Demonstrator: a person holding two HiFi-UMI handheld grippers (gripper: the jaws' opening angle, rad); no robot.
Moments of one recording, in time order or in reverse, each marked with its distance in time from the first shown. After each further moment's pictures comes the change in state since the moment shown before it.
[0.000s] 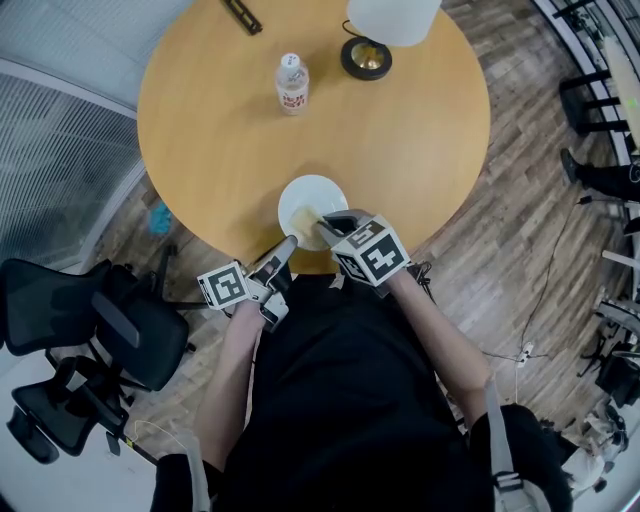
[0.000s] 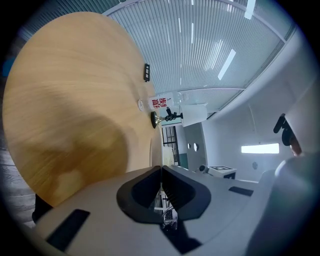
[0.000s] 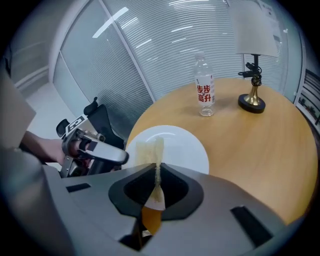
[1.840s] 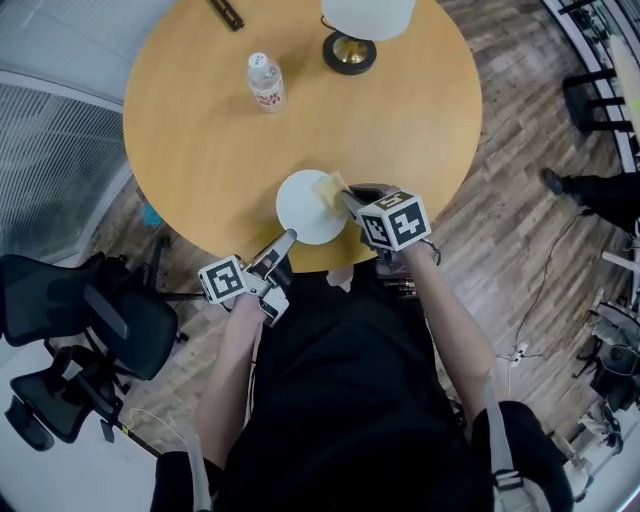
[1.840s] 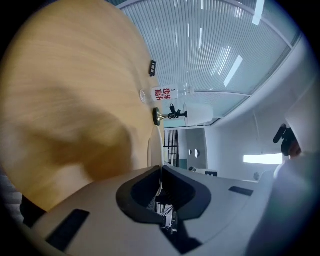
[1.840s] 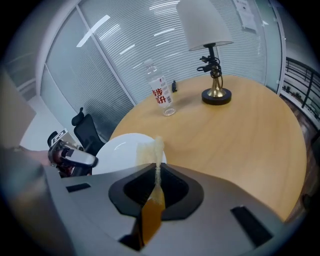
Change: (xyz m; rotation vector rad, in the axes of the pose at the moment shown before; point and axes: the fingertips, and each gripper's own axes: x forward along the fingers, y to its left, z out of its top) left arm 0.055 -0.011 -0.021 -0.042 -0.037 -0.017; right arm -0.043 -0.121 -0.018 0.139 -0.035 -0.076
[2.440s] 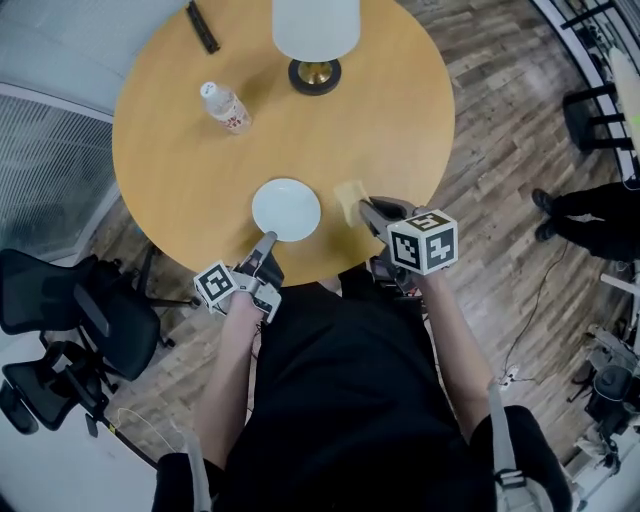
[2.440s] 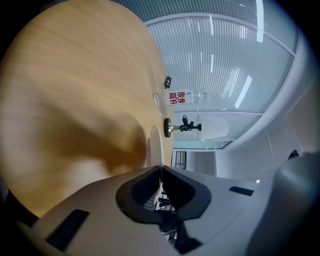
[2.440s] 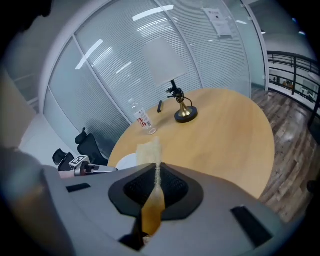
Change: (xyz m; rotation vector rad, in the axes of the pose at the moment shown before) left arm 0.058 0.021 -0.008 -0.088 -0.264 0.068; right arm -0.113 -0.084 0.004 0.115 -0.166 0.040
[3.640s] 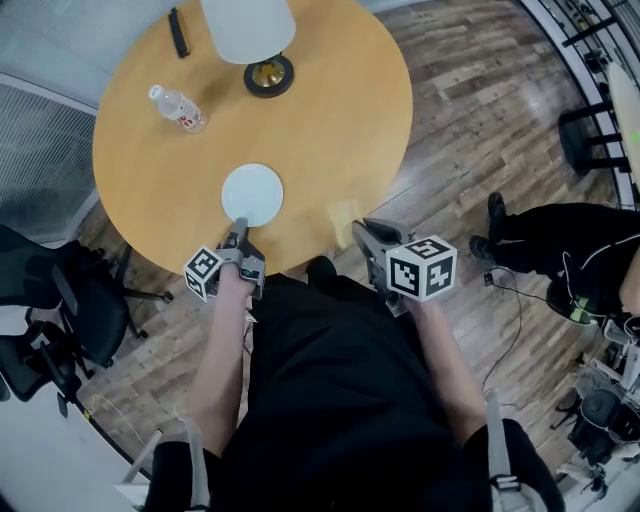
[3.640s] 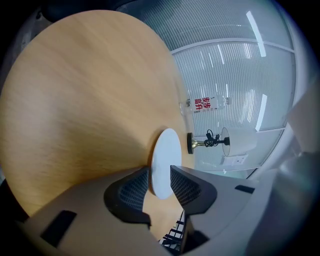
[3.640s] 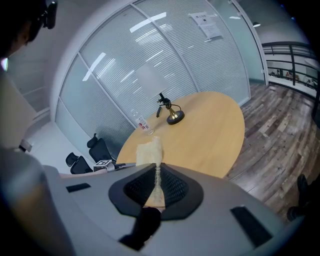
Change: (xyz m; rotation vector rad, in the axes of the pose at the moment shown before) left arm 0.055 0.064 -0.033 -0.096 -0.402 0.239; right arm -0.109 -0.076 -0.033 0.037 -0.049 0.108
